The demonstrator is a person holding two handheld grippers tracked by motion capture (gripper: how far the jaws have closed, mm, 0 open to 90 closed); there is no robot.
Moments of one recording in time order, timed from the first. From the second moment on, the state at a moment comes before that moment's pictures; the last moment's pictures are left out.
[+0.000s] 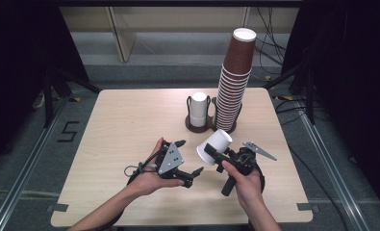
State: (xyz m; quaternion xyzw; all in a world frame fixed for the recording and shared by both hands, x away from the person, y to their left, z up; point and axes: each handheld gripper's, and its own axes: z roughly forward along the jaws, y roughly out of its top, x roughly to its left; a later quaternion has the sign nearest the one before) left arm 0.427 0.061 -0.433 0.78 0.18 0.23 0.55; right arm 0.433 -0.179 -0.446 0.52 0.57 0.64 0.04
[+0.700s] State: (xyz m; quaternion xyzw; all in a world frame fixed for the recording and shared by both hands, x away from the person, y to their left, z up) left arm 0.439 0.039 -0.442 0.79 0.18 0.19 0.56; right arm 0.432 -0.172 -0.451 0.52 0.56 0.64 0.00
